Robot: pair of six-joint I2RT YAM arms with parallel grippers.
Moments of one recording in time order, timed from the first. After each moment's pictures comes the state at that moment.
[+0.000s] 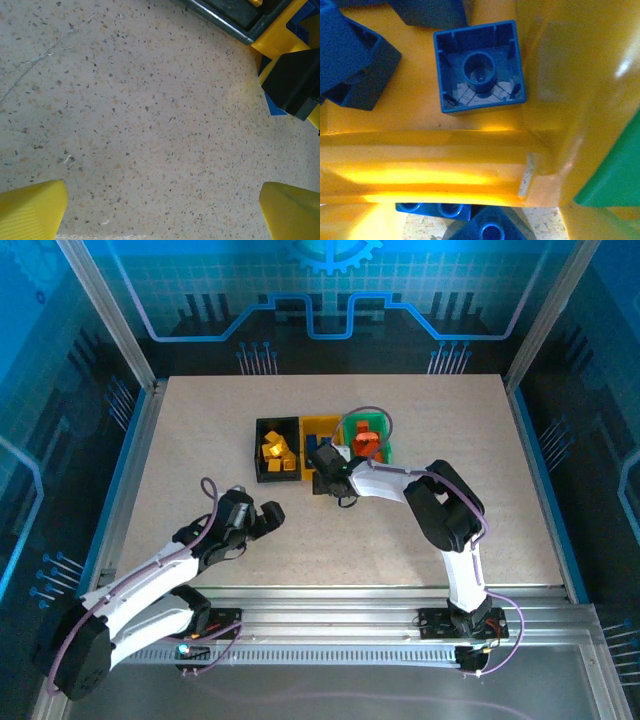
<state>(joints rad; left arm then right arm) -0.52 0.95 0.44 -0.34 -0.06 -0.98 0.74 2.04 1.34 -0.43 0.31 0.70</state>
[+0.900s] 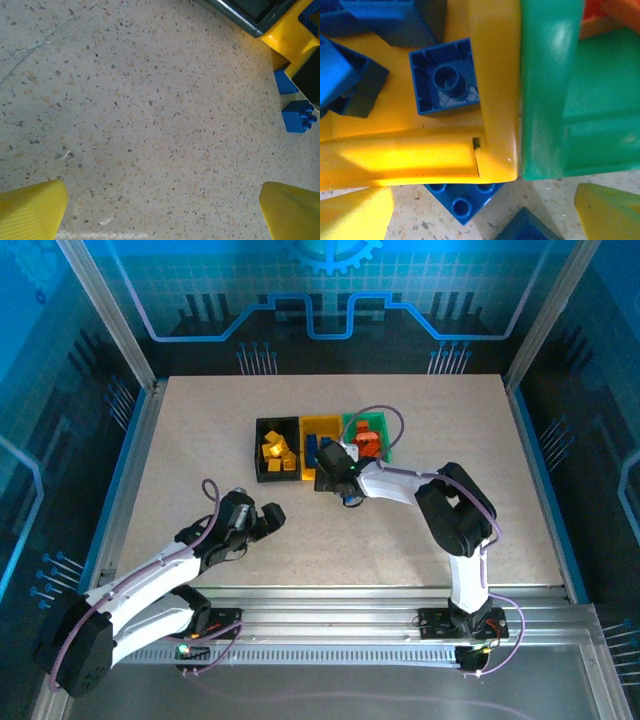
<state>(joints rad) -0.52 0.97 0.42 -0.31 -0.05 -1.00 0.73 1.98 1.29 -0.41 0.32 0.76</state>
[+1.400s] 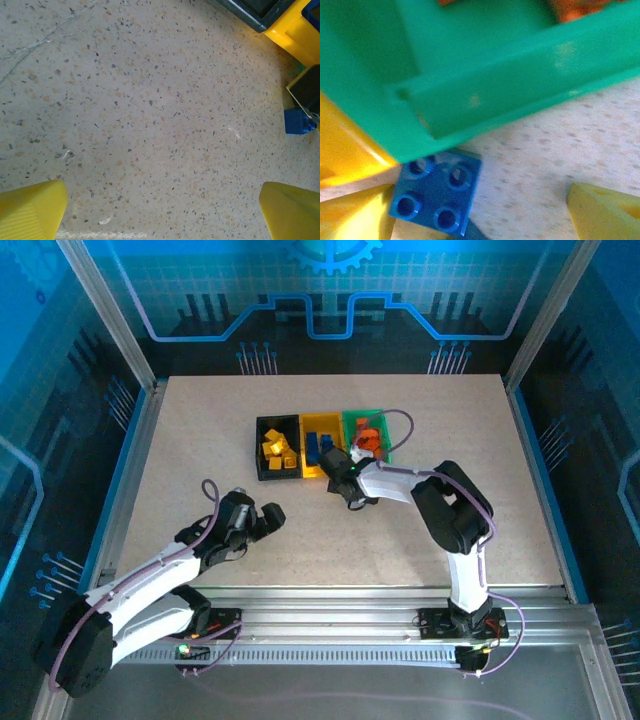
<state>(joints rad) -0.52 0.97 0.42 -0.31 -0.05 -1.01 0.71 1.98 1.26 -0.52 0.45 0.95</state>
